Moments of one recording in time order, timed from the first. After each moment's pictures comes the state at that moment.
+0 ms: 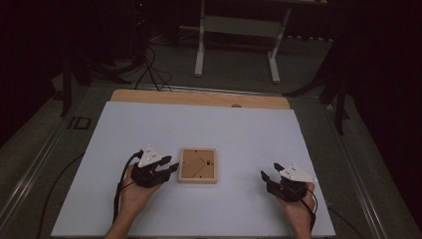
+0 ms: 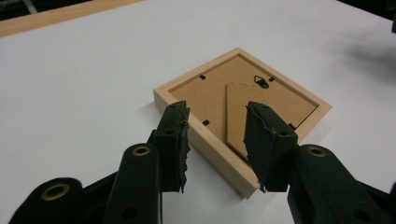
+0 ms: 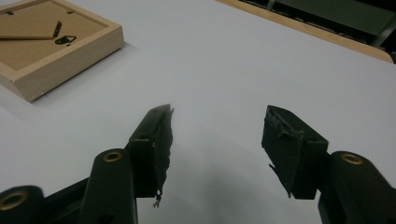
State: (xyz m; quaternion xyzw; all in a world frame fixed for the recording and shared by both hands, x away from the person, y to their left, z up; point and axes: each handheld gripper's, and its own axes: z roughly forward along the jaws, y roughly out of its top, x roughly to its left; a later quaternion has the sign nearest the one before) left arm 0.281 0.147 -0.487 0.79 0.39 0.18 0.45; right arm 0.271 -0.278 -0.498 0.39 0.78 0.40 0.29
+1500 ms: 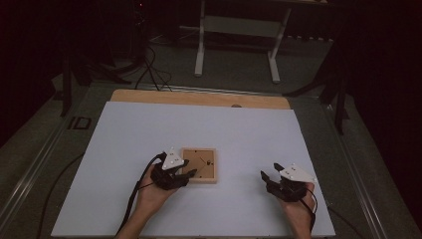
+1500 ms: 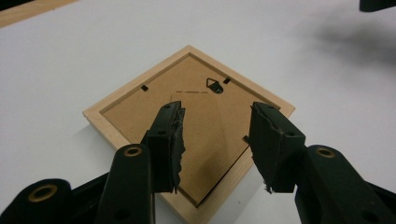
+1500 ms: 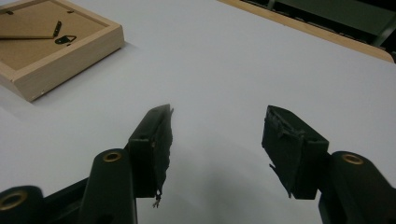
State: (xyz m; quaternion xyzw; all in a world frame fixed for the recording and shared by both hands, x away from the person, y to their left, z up) left arm 0.285 0.098 -0.491 0.82 0.34 0.16 0.43; right arm 0.271 -0.278 -0.498 0.39 0.78 0.40 0.29
